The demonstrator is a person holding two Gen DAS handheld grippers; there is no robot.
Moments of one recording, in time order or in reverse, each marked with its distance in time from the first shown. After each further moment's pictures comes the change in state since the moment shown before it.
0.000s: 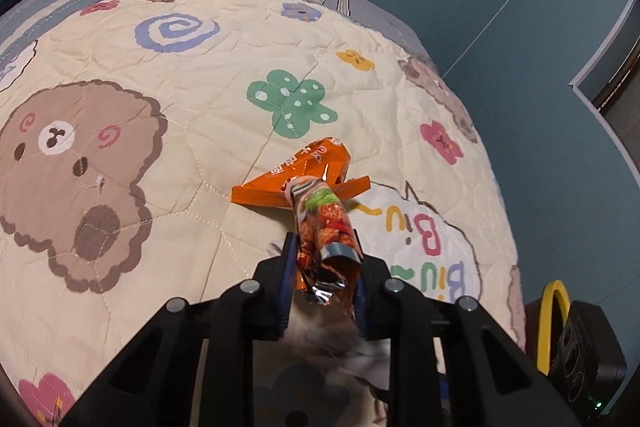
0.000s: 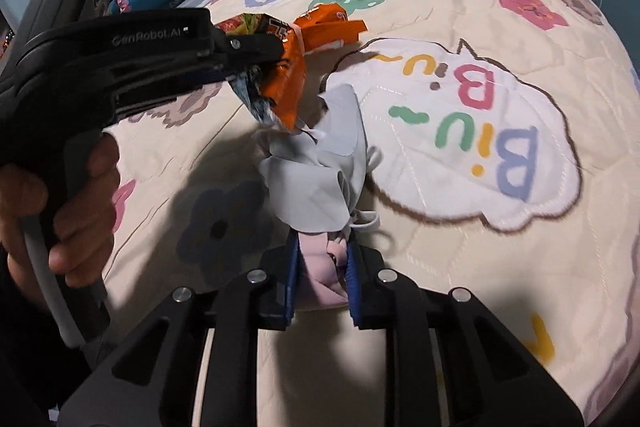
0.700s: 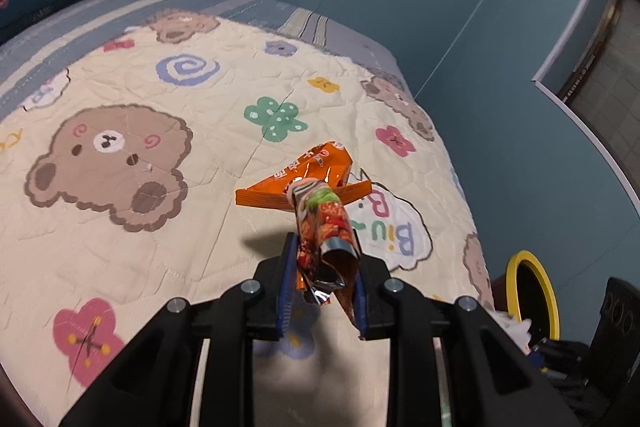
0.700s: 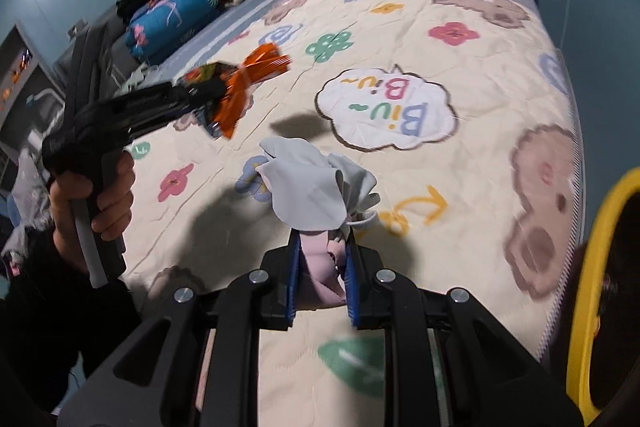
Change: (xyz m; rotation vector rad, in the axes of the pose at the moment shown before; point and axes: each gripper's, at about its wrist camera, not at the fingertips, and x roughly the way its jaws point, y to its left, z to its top) left arm -0.106 -0.025 -0.052 0.084 -0.103 -0.019; right arm -0.154 -0.013 -0.080 0.074 -0.138 0.014
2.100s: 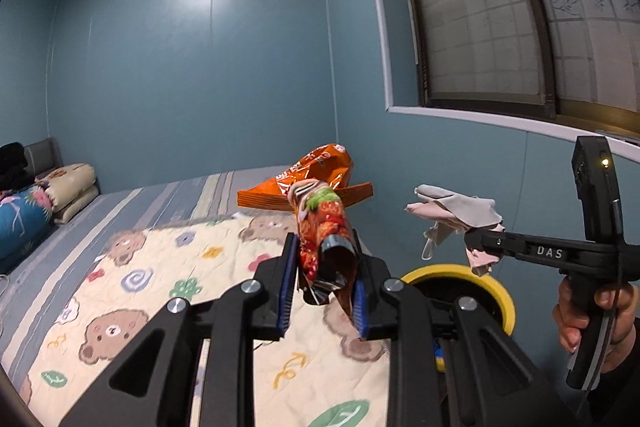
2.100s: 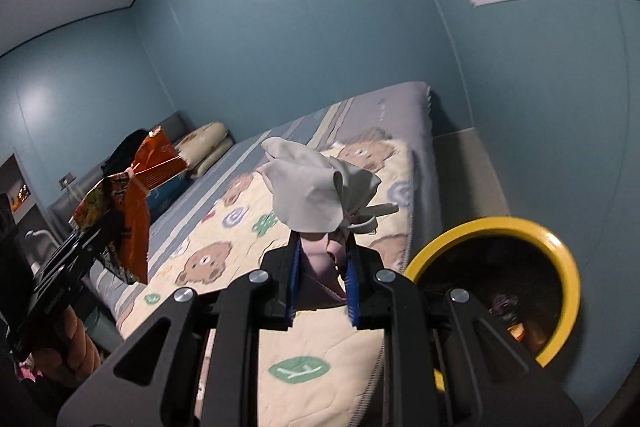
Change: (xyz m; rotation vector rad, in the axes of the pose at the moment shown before) left arm -0.179 -0.304 -0.080 0.574 -0.443 -0.030; right arm -0.280 -0.109 -0.051 0.223 -0.586 -0.114
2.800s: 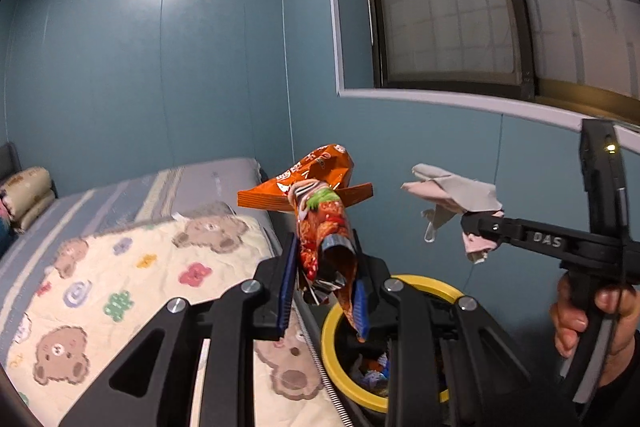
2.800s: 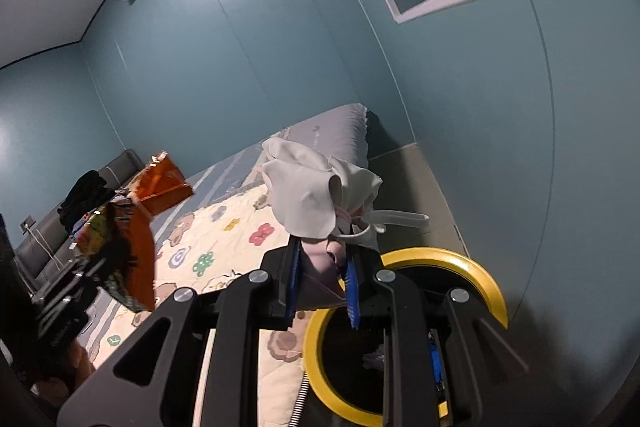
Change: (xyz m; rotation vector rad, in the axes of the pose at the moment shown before) left arm 0.103 -0.080 0.008 0.022 0.072 -0.140; right arm -0.015 -0.071 0.006 0.098 -0.064 -0.176
